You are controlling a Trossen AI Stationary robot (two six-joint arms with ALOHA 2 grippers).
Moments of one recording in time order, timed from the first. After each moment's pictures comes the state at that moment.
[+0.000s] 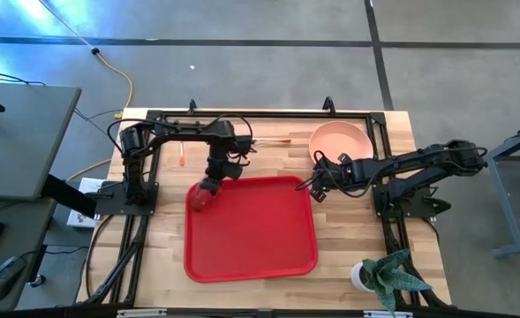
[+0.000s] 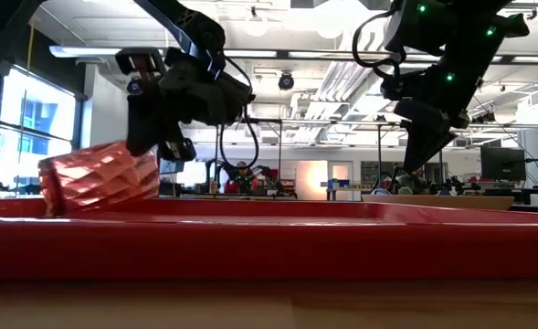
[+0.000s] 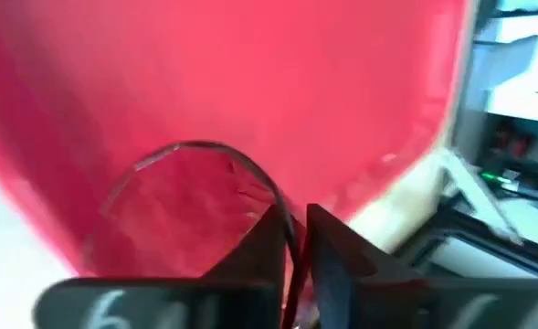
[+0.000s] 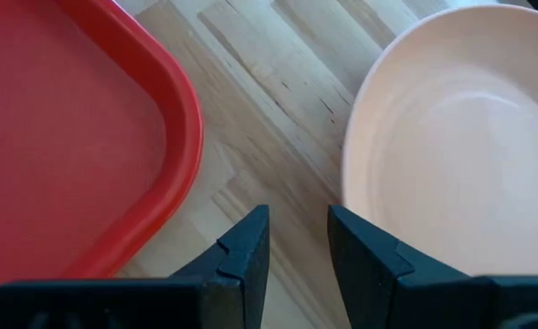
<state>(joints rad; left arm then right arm) 0.35 1.93 1.36 -1.39 0.52 0.65 0.03 1.31 0.74 -0.66 0.46 0.65</state>
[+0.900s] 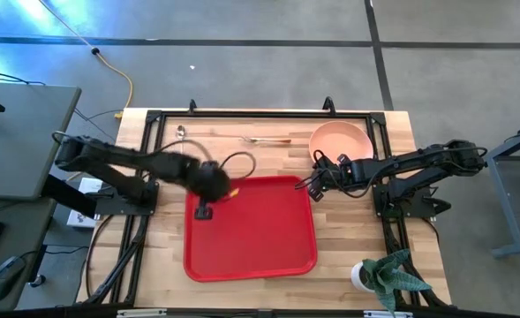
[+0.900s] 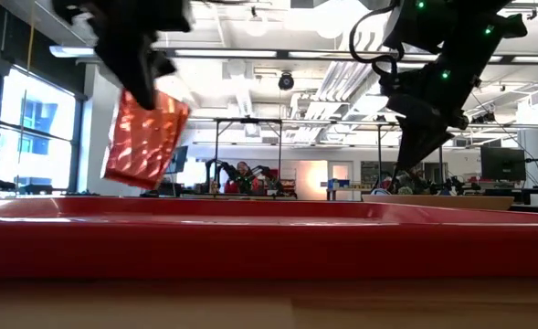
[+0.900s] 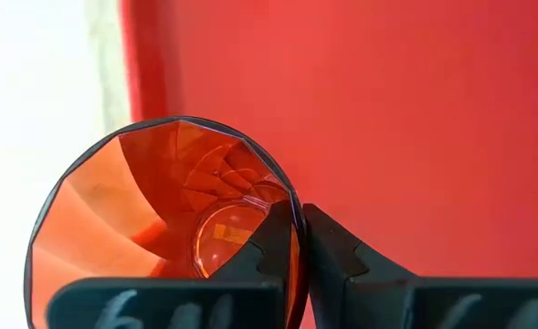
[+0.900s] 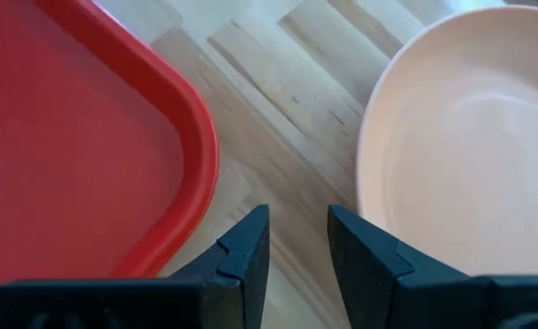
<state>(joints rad) -0.12 1.34 1.04 -0.86 -0.08 -0.07 0.03 1.31 0.74 -0.62 0.46 0.70</state>
